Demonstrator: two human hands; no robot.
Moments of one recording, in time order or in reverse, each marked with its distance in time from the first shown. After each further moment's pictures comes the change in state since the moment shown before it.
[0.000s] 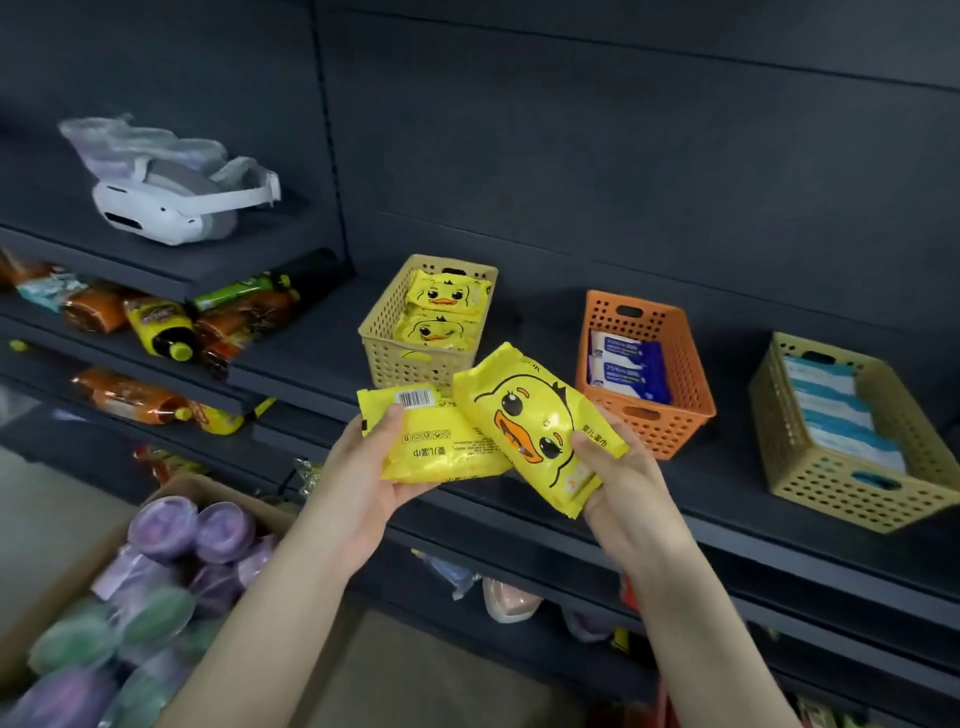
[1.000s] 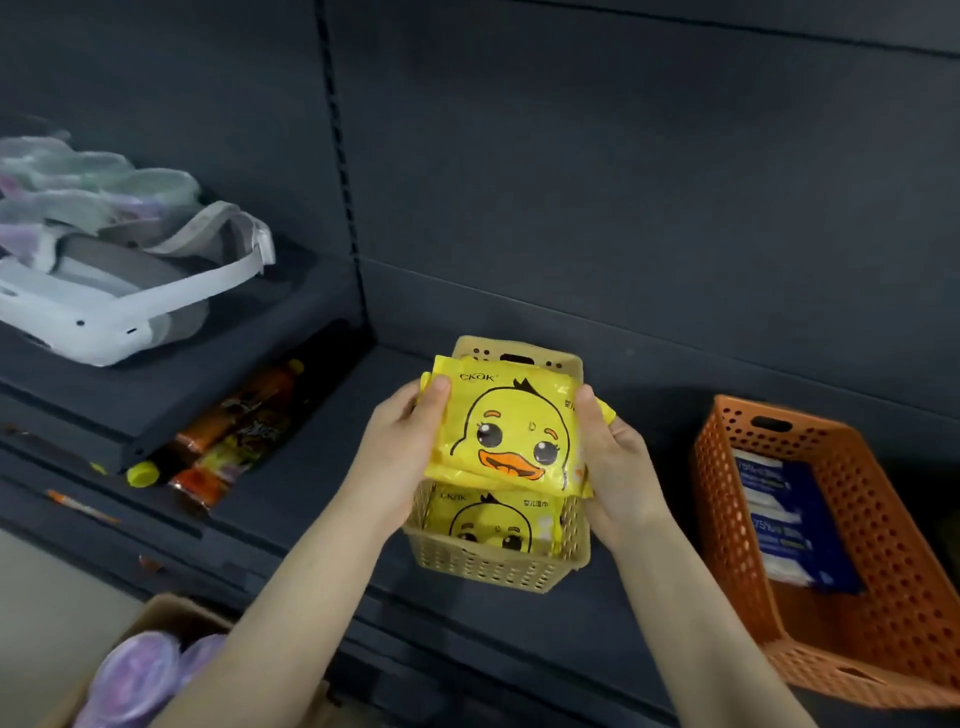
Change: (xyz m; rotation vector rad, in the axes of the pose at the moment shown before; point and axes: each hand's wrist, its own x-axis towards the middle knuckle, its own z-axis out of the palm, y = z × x) left_hand 0.284 0.112 0.002 0.350 -0.020 0.080; right_hand 0.289 0.008 0.132 -0.183 0.078 0.069
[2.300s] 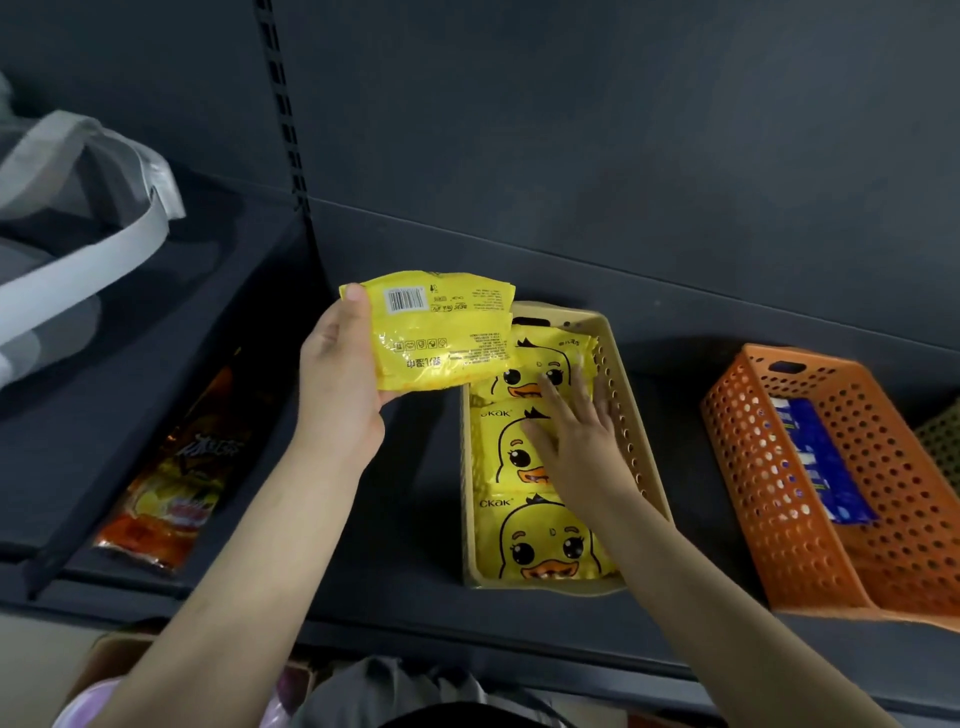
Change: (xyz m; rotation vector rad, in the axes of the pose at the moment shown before) left_hand 0.122 0.007 -0.062 -0.263 0.055 -0.025; right_hand 0.076 0.072 0.029 -1.552 0.118 -0.090
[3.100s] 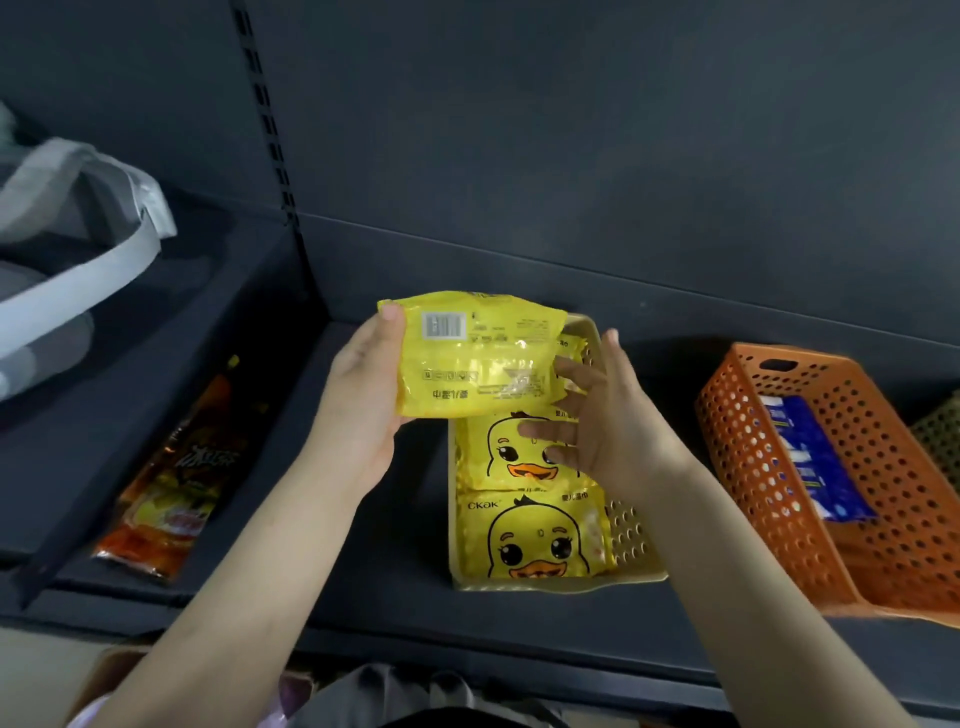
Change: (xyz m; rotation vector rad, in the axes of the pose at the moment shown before) left_hand -0.021 -0.001 0.015 0.128 -0.170 -0.058; right_hand -0.007 -0.012 -0.065 1.448 -0.211 0.333
